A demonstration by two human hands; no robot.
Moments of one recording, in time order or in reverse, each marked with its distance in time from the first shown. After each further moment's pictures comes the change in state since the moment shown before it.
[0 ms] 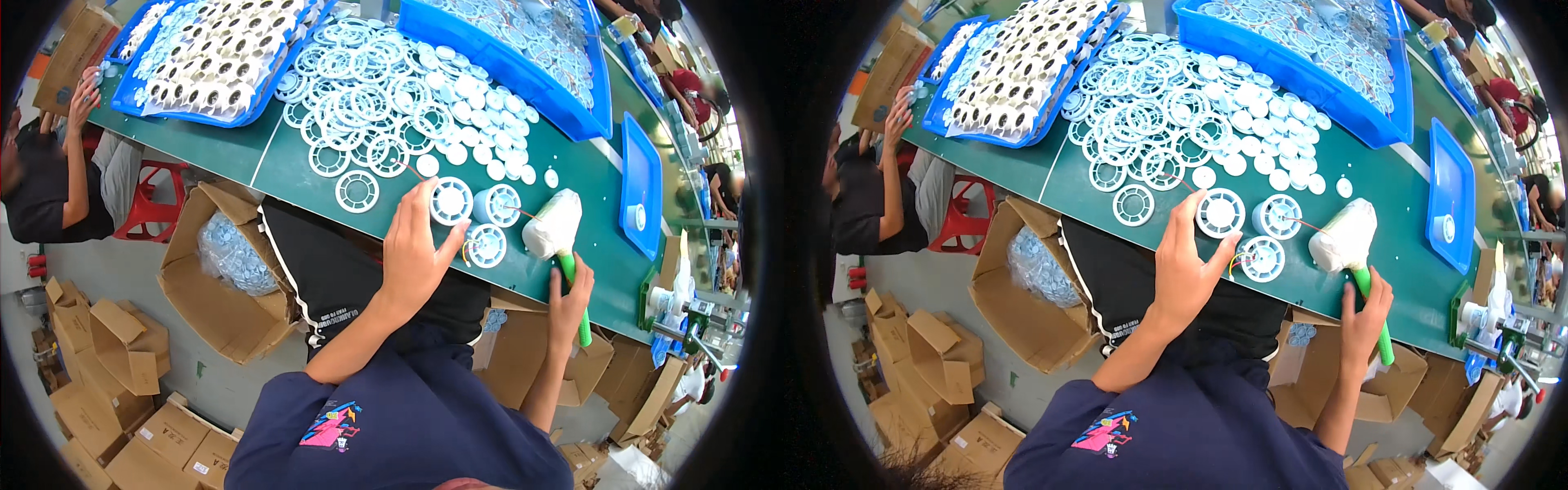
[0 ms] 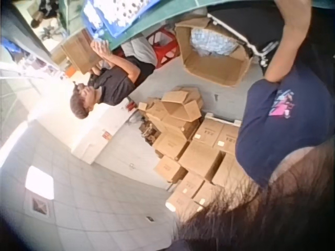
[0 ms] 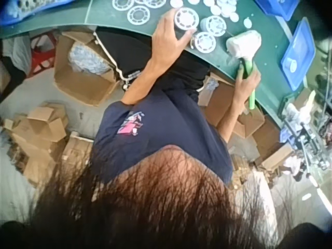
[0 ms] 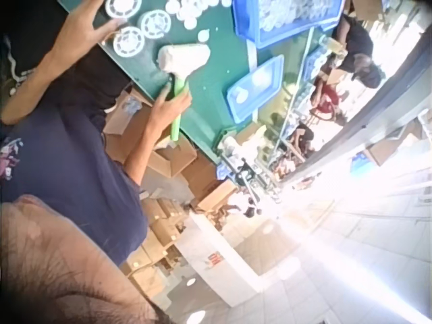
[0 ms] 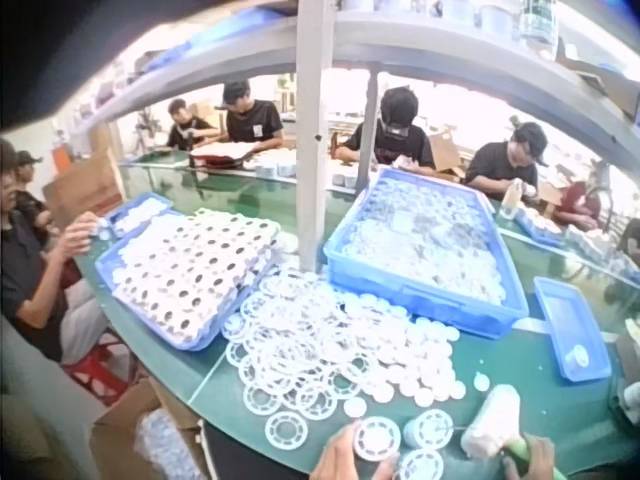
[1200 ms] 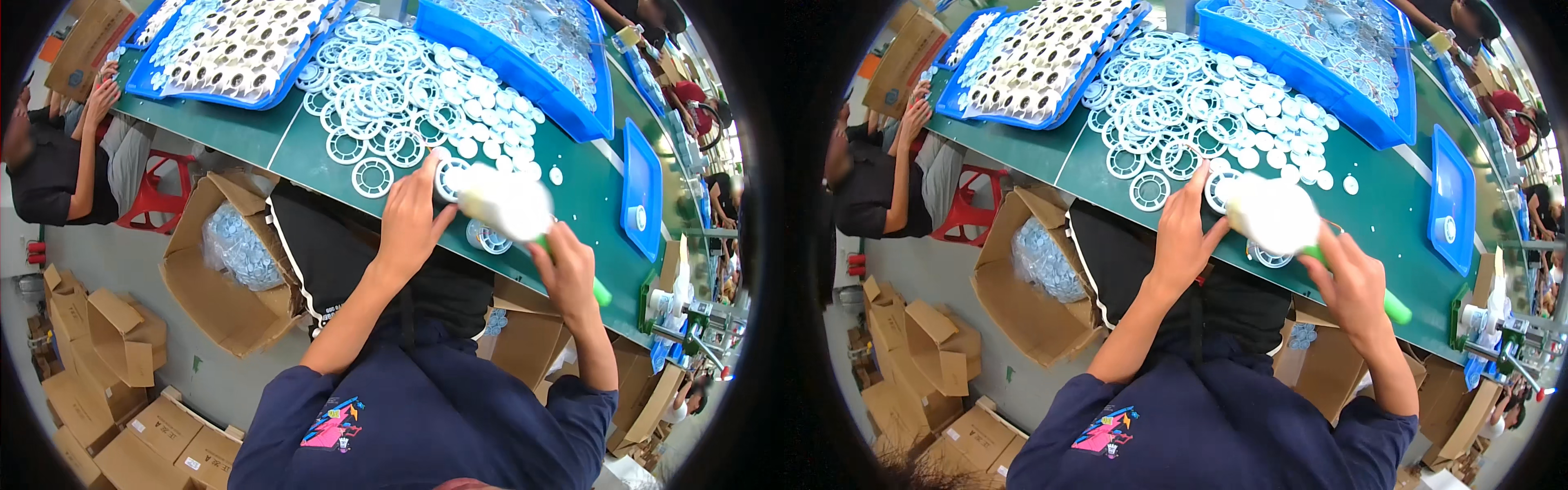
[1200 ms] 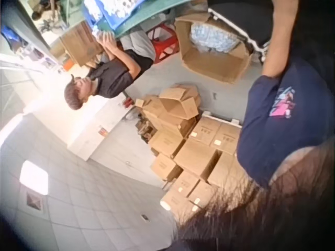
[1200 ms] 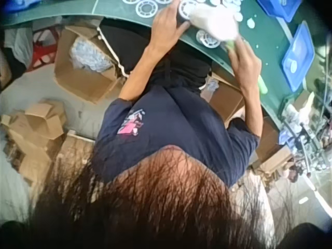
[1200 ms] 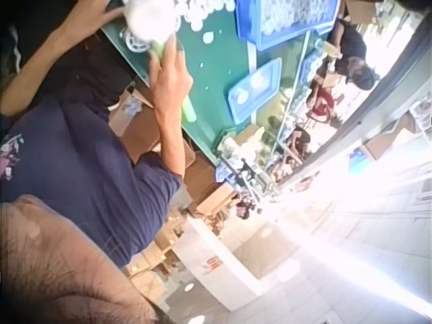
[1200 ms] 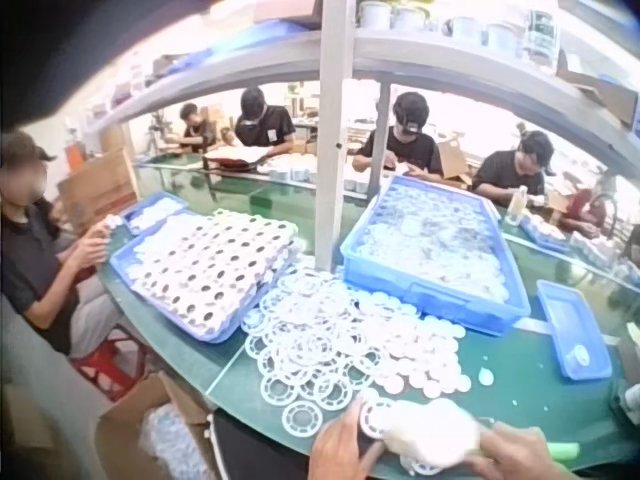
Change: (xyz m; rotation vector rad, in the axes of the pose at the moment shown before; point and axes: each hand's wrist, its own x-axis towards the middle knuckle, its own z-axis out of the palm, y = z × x) left_hand 0.014 -0.032 -0.013 0.146 -0.031 0.240; right_hand 0.072 -0.101 -0.032 0.253 -0.165 -0.673
